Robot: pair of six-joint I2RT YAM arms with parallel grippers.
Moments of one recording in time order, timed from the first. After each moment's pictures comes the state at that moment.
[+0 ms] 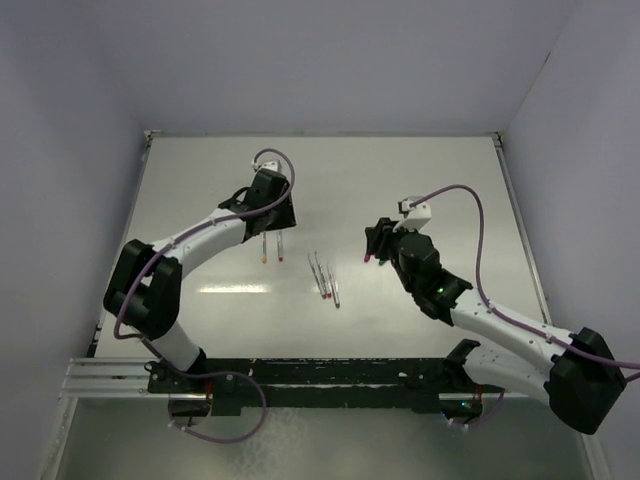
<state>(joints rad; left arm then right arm) -0.51 1.68 1.15 -0.30 -0.20 -0.56 0.76 1.03 0.54 0.25 0.48 0.37</state>
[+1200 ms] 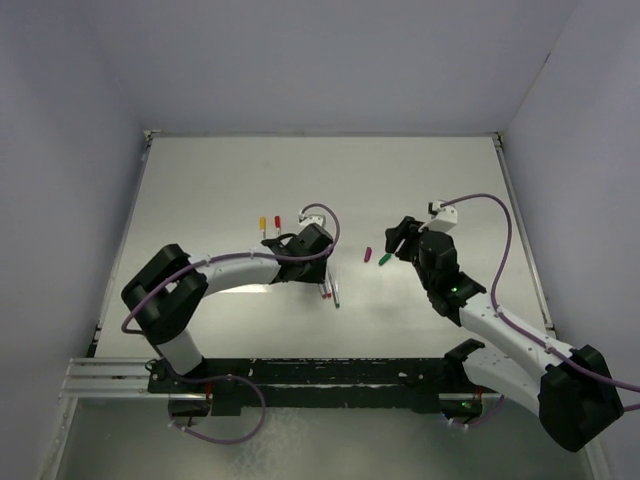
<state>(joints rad) -0.86 1.68 0.97 -0.30 -0.24 -0.68 0.51 0.97 0.45 0.19 0.37 0.52</state>
